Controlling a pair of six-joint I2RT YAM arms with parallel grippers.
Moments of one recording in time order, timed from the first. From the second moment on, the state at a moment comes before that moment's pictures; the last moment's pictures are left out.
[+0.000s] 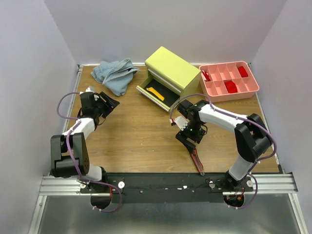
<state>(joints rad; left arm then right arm) 0.12 1.45 0.71 0.17 0.36 -0.74 0.64 1.71 1.15 -1.08 -0.21 -0.30</state>
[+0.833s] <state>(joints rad) 0.12 1.30 0.65 0.15 0.32 -0.81 0.76 1.88 1.24 -1.15 -0.11 -0.23</state>
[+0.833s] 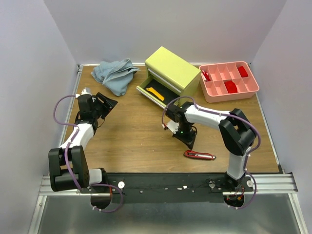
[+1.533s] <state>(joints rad) 0.12 1.30 0.65 0.15 0.32 -0.84 0.77 1.66 1.02 -1.08 -0.03 -0.45</state>
